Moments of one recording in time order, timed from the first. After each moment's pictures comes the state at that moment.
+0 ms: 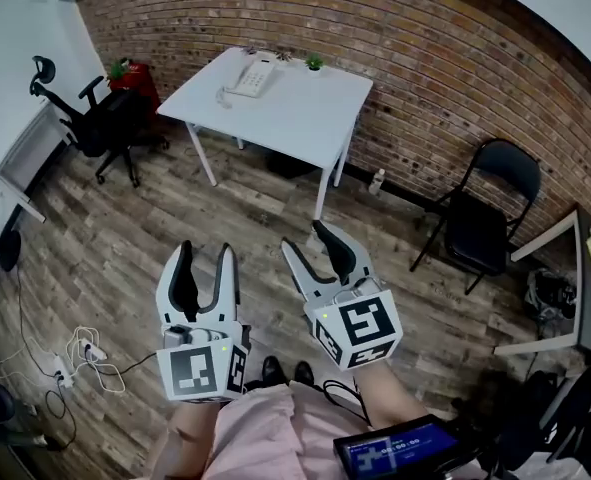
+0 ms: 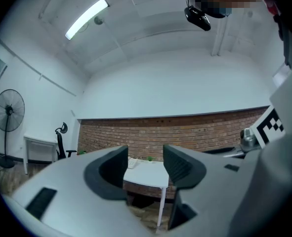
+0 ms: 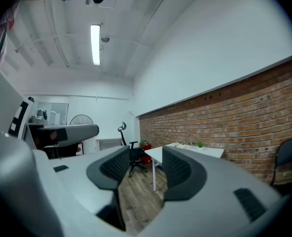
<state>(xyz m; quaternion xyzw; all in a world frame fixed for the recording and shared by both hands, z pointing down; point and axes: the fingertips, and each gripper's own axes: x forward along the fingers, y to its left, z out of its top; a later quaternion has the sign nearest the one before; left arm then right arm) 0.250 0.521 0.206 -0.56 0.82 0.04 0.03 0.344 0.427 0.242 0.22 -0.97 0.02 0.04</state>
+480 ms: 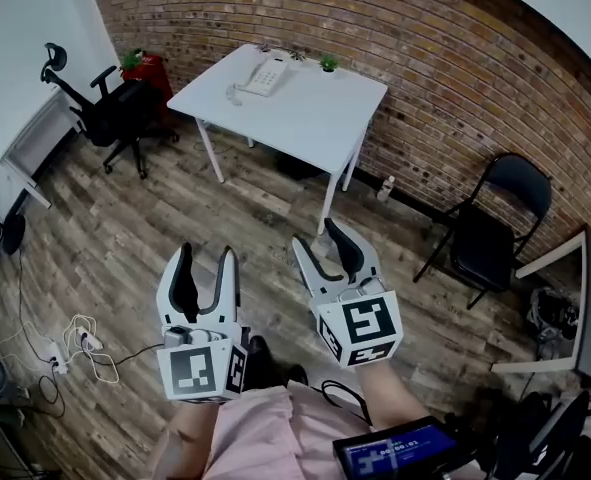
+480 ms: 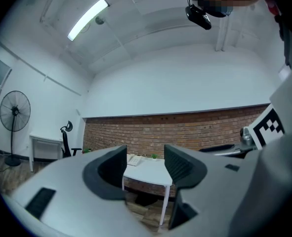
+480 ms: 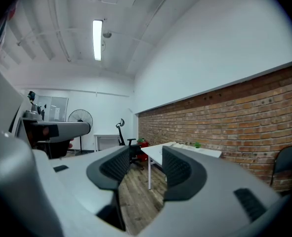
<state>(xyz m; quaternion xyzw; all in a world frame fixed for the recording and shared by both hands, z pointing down) 0.250 0.507 0.225 -0.54 0.84 0.03 0.02 0.348 0.393 0.257 0.22 -0.97 0.01 0.06</state>
